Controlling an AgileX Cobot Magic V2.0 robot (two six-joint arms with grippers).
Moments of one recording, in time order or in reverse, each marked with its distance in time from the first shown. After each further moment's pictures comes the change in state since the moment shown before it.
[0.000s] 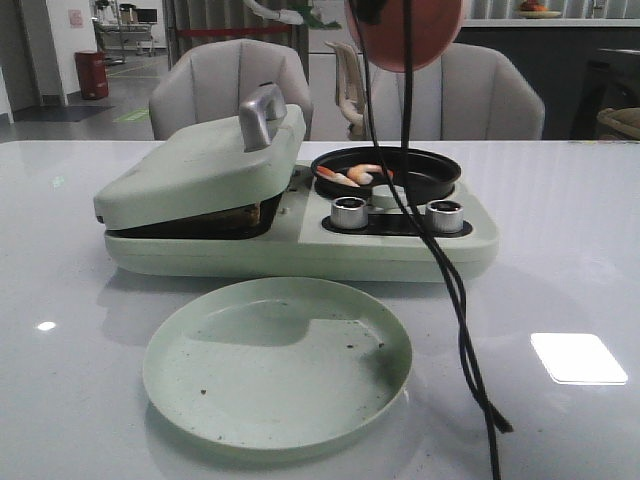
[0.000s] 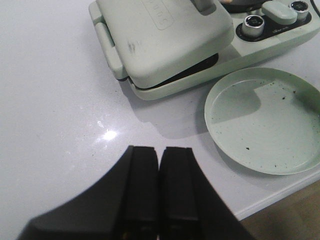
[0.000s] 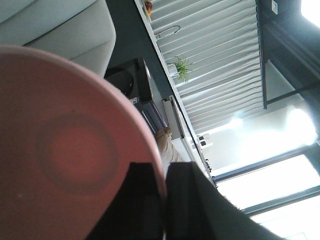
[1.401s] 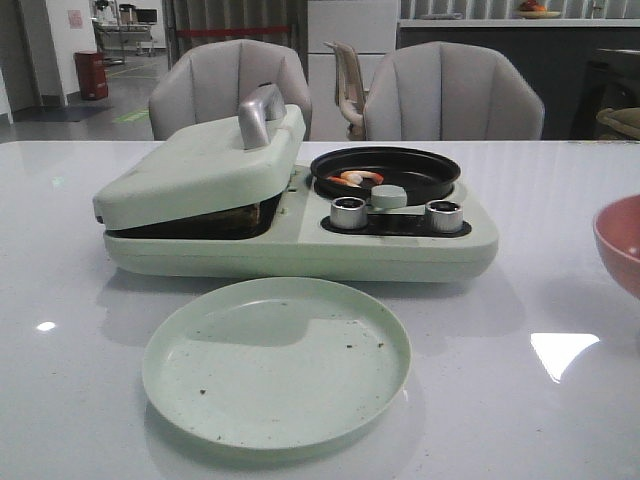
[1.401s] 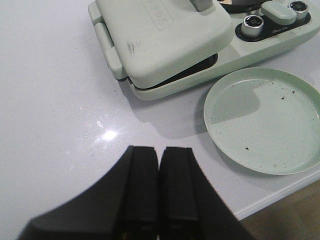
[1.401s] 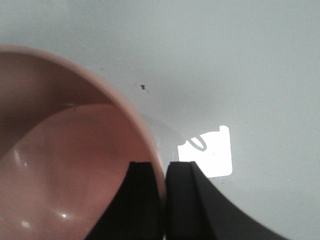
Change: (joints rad) left arm 0.000 0.000 0.000 0.000 0.000 0.000; right arm -0.879 -0.543 0.891 1.686 -0.361 -0.589
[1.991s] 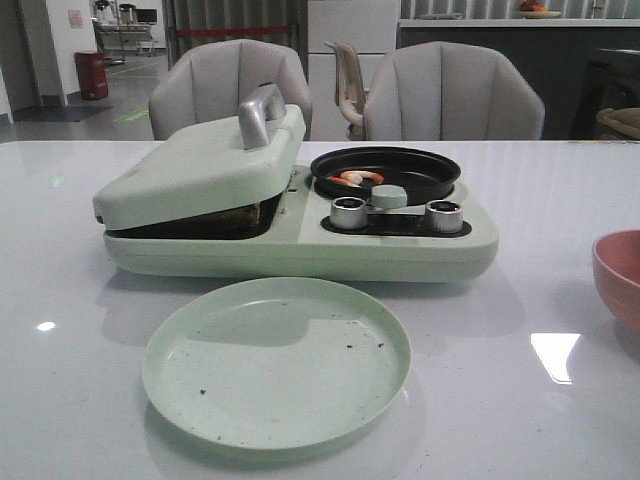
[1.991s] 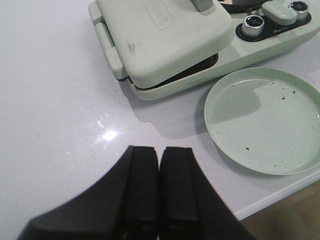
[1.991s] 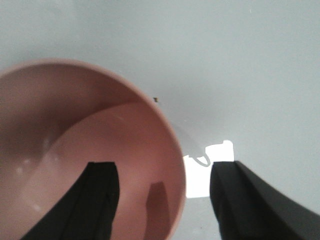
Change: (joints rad) left arm 0.000 0.000 0.000 0.000 0.000 0.000; right arm 0.033 -0.041 0.029 0.013 -0.069 -0.002
